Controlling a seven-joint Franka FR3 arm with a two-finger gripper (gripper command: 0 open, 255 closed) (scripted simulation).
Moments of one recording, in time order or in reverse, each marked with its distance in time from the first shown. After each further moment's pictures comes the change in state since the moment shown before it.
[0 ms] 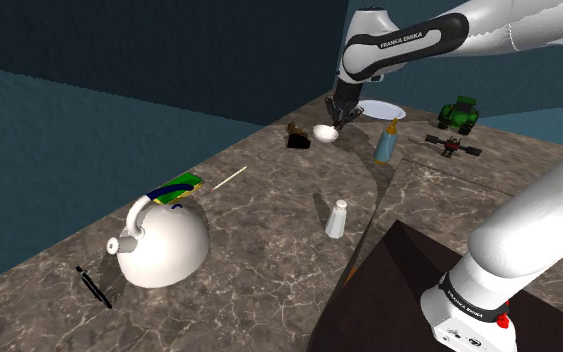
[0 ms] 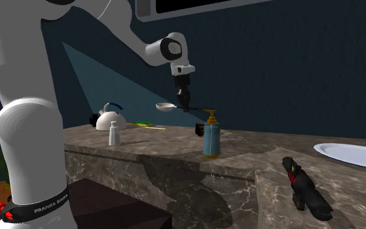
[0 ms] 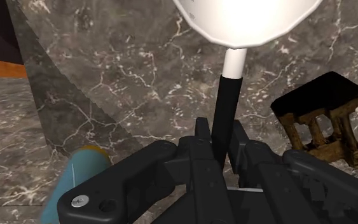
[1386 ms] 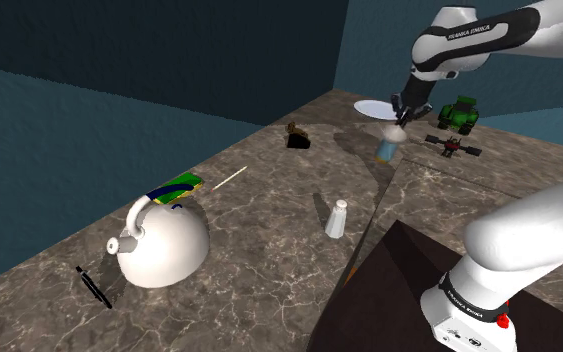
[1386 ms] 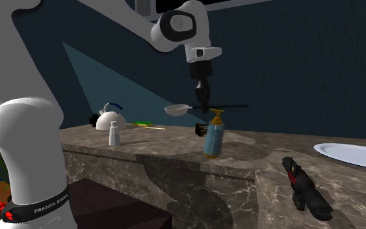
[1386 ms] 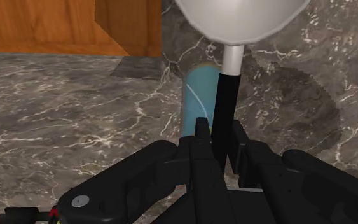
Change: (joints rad) arm -0.157 -0.219 -0.261 -0.181 0.003 -0.018 -0.415
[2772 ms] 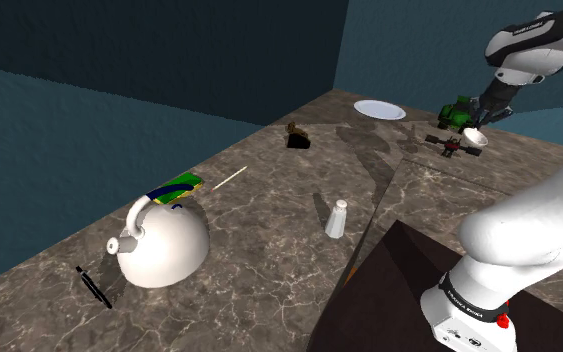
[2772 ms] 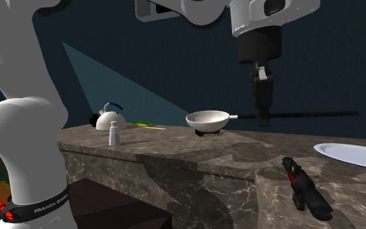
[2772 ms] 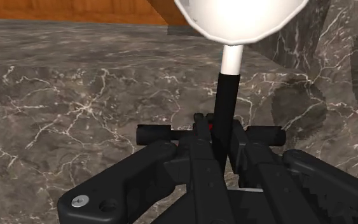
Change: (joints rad) arm -0.166 0.151 -0.378 0.183 0.040 -0.034 -0.564
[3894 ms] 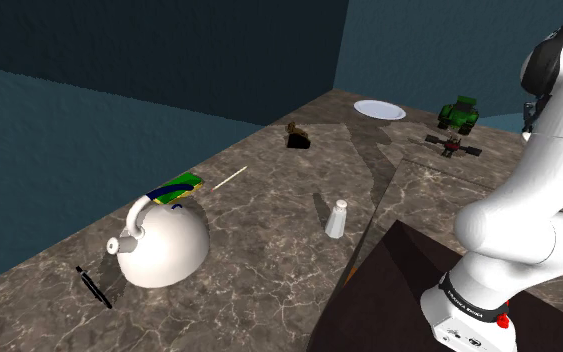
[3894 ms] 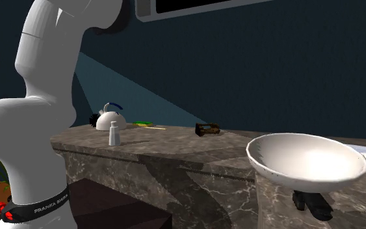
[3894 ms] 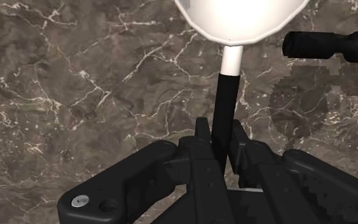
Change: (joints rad) arm -0.255 0.488 -0.180 0.494 0.348 -0.148 -0.508
